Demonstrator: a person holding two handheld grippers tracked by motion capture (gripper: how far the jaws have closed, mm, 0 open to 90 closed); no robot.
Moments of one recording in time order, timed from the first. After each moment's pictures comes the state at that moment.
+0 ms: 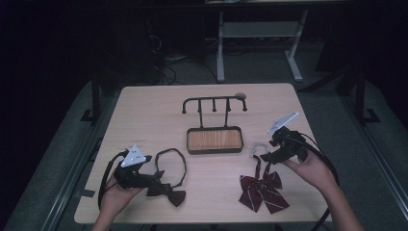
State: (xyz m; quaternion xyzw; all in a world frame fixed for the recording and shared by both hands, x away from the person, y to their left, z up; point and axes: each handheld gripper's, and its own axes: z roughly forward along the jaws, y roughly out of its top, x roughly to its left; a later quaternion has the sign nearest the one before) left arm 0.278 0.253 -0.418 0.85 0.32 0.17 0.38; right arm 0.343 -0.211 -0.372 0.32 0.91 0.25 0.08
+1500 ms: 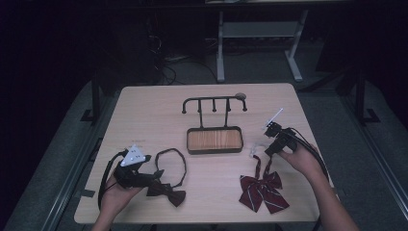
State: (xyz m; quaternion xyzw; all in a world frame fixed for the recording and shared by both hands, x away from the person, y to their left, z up) left arm 0.280 0.255 -0.419 0.85 0.33 0.17 0.38; right arm 0.402 -0.215 -0.429 0.39 0.91 0.12 0.04
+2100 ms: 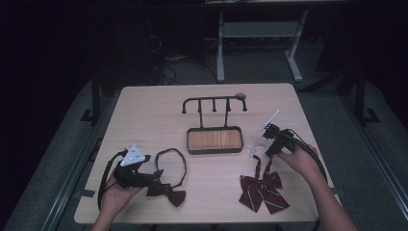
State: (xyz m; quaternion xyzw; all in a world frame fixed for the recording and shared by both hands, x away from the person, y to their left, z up) left arm 0.280 0.256 -0.419 0.85 0.33 0.17 0.38; right arm 0.404 -0.211 -0.437 0.39 0.92 0.10 0.04
